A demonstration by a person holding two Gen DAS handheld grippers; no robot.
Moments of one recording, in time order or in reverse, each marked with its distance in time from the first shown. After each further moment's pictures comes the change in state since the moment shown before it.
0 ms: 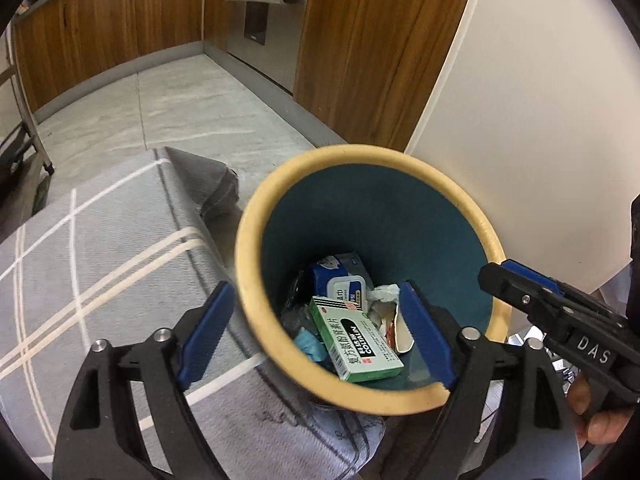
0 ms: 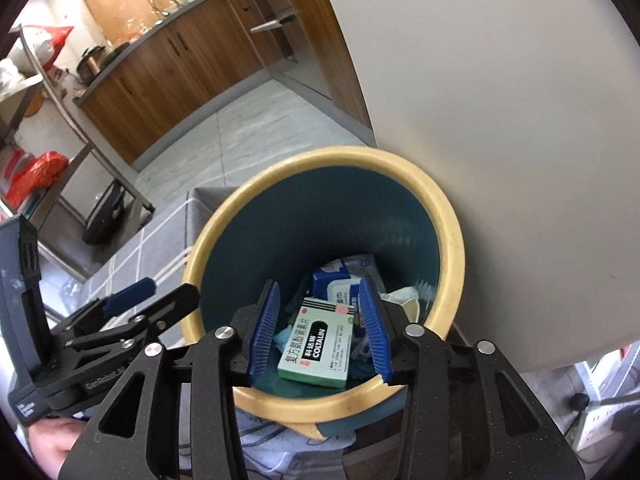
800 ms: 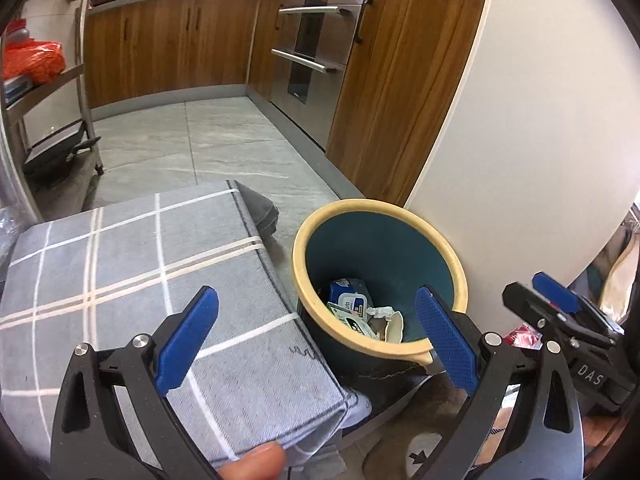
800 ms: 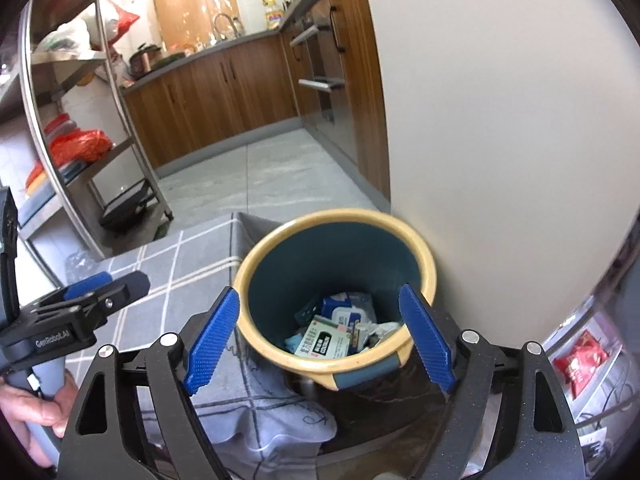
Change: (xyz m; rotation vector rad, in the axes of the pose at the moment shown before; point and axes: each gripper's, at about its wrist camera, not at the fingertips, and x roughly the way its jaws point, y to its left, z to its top) left arm -0.133 0.006 -0.042 -0.117 -0.197 0.060; right arm -0.111 0.040 -0.032 -0.203 -0.218 -0.013
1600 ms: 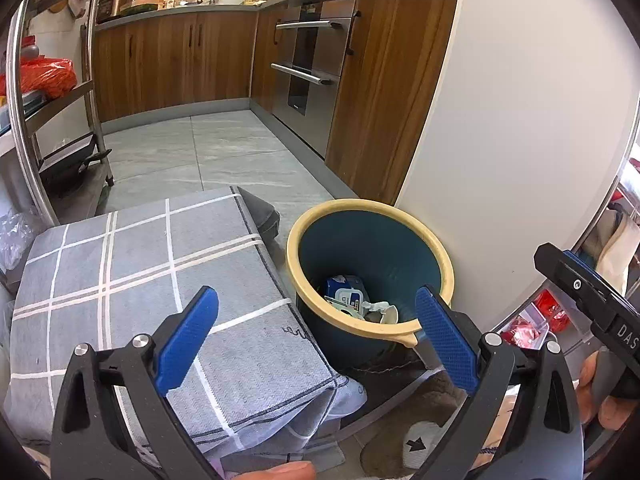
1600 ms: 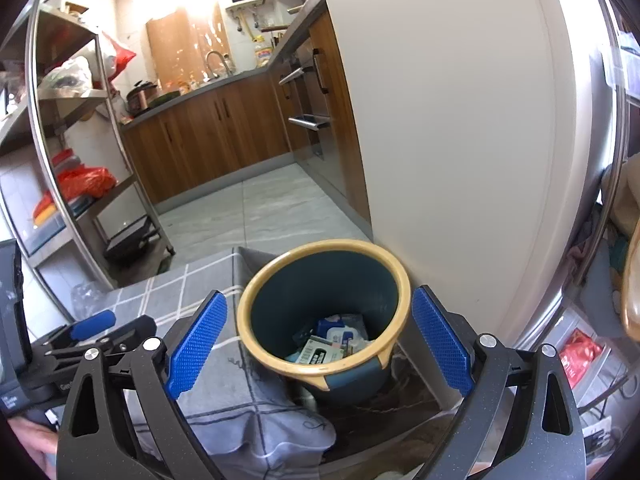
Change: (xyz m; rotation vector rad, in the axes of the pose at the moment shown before) left arm -0.031 -0.025 -0.022 0.031 -0.043 0.033; right arm -0.047 -0.013 -0.005 0.053 -0.113 -0.010
